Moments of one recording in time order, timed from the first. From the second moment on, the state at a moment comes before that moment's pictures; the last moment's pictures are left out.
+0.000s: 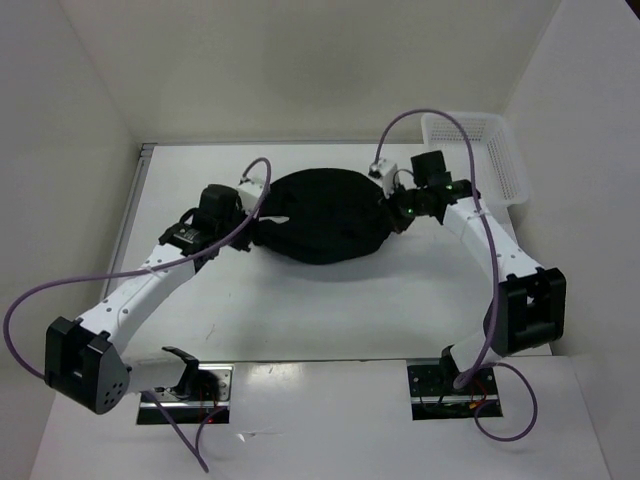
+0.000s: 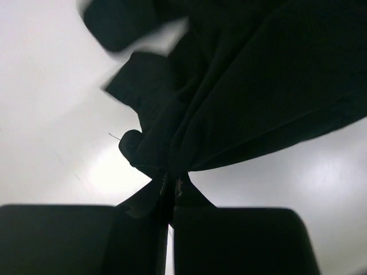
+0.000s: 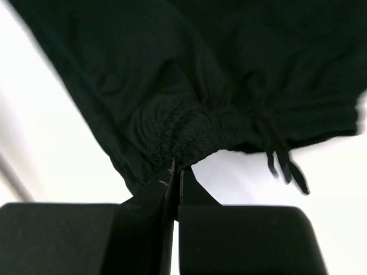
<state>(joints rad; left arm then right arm) -0.40 1.23 1.02 -0.41 0.00 0.07 0.20 1.51 1.30 -0.68 -0.54 -0.41</state>
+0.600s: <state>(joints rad) -0.43 1.13 0.86 -0.93 0.15 0.07 0.31 1.45 1.01 -1.05 -0.17 -0.91</state>
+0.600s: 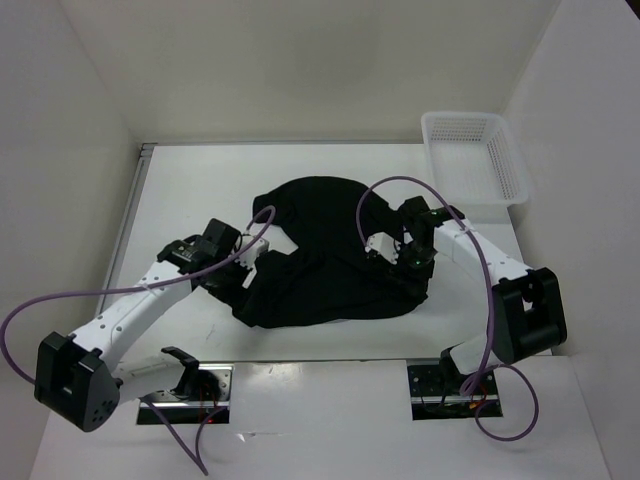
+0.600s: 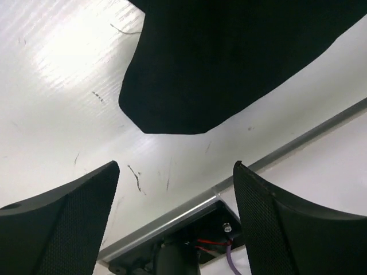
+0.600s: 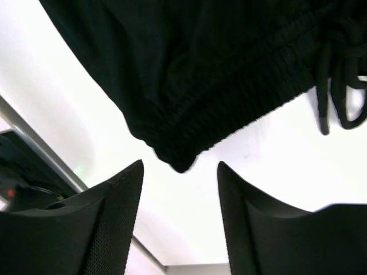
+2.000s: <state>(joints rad) -0.37 1.69 0.92 -0.22 0.14 0.07 0.32 1.40 0.74 -0.73 -0.09 -0.87</state>
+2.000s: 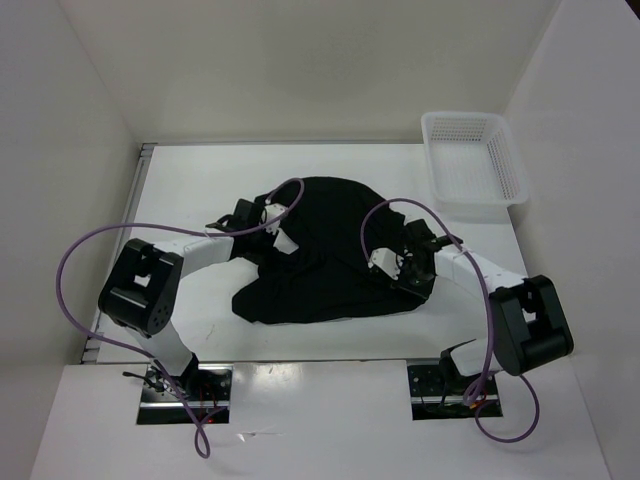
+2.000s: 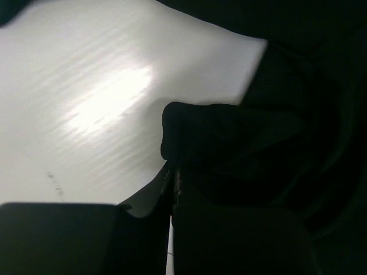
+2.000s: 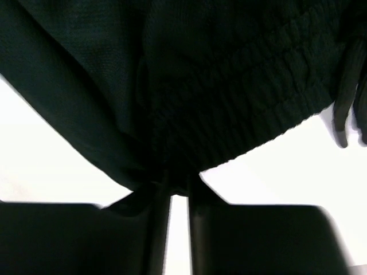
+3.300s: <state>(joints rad) -0.29 1.45 0.89 -0.64 0.02 0.07 0.37 1.31 0.92 -0.76 -0.05 -0.90</state>
